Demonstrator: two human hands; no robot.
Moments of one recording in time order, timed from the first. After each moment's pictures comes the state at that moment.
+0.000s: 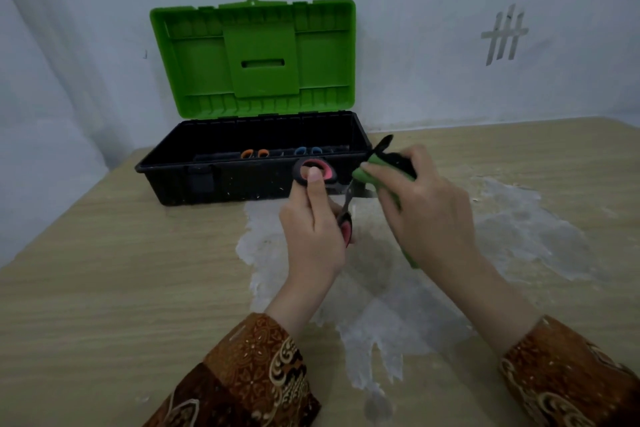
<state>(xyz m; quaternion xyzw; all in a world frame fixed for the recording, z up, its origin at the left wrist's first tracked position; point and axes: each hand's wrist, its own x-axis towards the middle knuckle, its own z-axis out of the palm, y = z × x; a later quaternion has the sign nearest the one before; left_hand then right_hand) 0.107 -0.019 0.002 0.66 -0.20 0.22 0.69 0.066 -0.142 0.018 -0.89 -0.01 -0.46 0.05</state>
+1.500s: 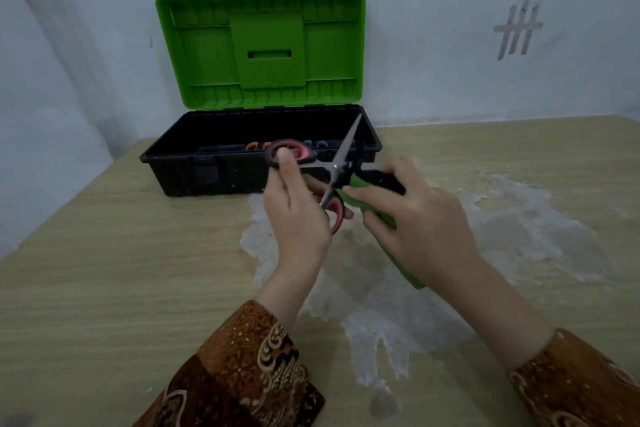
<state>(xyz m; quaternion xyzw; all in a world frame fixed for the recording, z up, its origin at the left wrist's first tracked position) 0.111 -0.007 0.021 0.58 -0.12 0.15 0.79 0.057 -0.131 0.015 -0.90 -0.11 -0.42 0.06</state>
